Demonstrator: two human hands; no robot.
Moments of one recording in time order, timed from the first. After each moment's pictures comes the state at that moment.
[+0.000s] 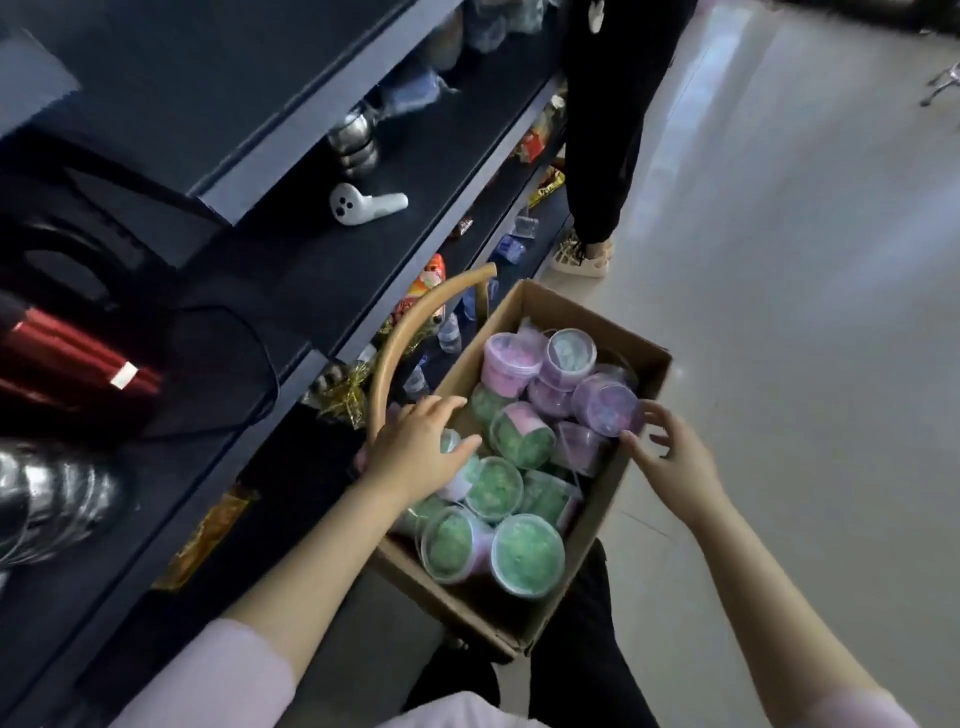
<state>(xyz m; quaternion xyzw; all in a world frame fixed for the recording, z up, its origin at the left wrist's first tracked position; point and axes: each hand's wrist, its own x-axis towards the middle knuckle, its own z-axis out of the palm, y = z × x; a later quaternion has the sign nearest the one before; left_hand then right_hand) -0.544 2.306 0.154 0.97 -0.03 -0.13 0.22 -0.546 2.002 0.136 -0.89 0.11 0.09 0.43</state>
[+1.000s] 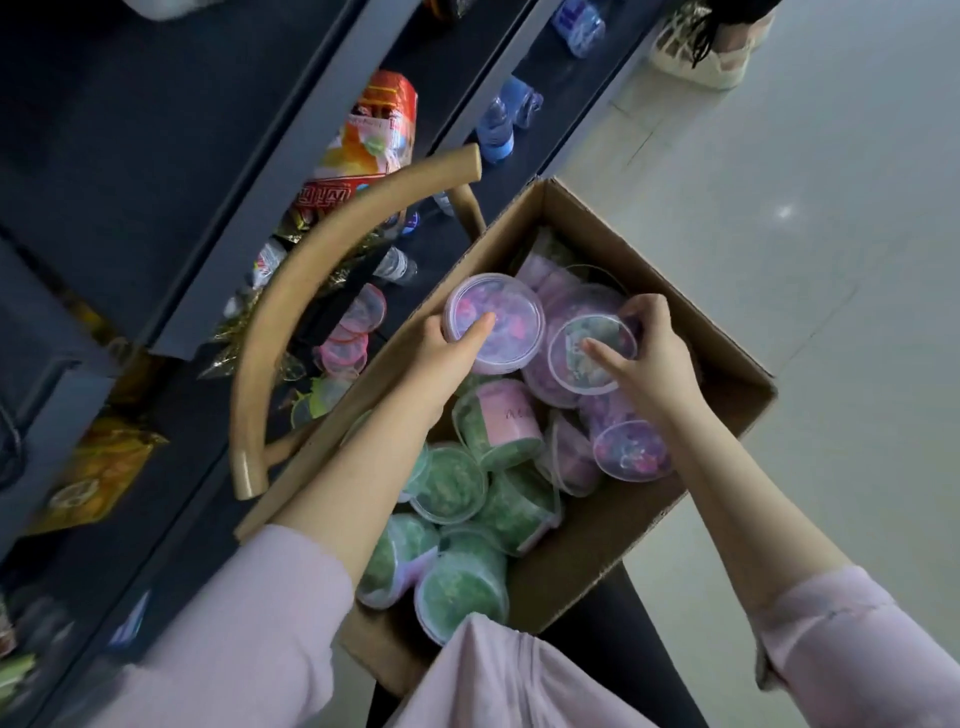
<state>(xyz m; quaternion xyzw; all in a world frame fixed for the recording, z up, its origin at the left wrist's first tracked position) -0.329 2.227 -0.035 0.70 0.46 -0.24 0.48 -0.294 2.005 -0.059 -0.87 0.05 0.25 0.43</state>
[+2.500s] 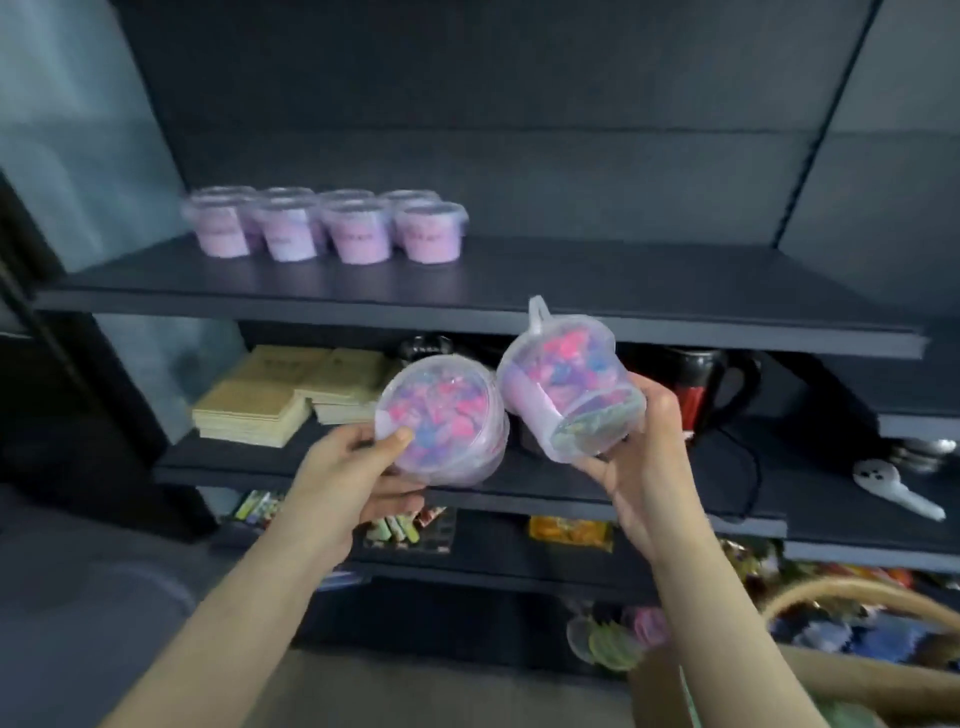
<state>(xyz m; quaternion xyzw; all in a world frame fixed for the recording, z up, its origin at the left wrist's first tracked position) -1.041 2.431 0.419 0.46 0.49 0.43 0.60 -0.795 2.371 0.397 -0.45 -0.35 0.43 0.70</state>
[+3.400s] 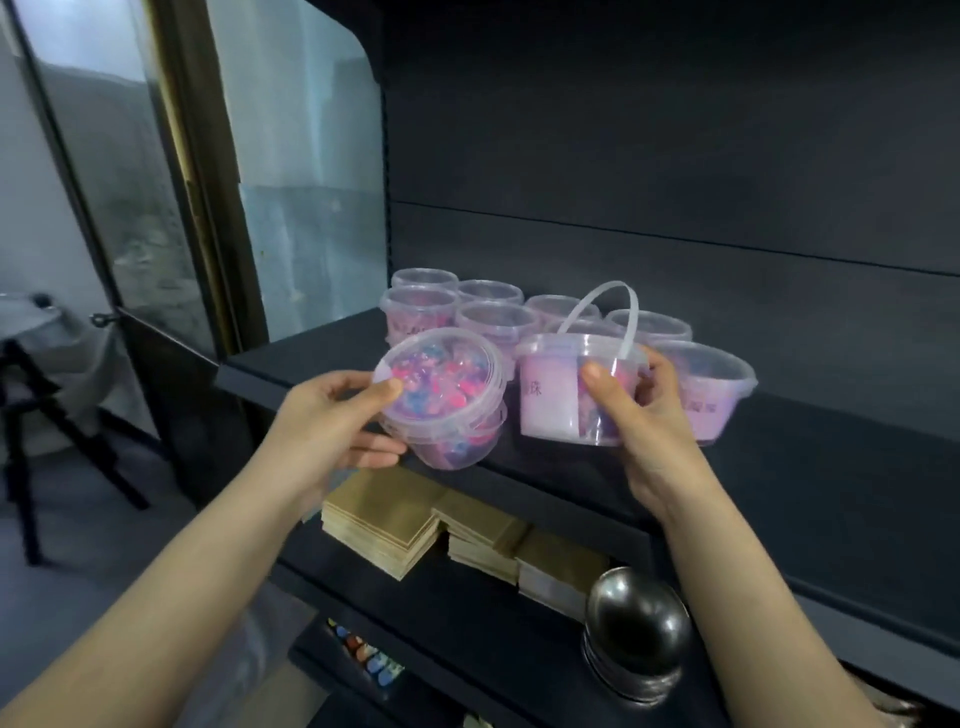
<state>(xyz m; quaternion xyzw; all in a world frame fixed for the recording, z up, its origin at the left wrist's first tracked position) -1.196 2.706 0.496 0.44 0.53 0.56 0.46 -0.937 2.738 0.484 -0.40 -0.51 0.43 0.63</state>
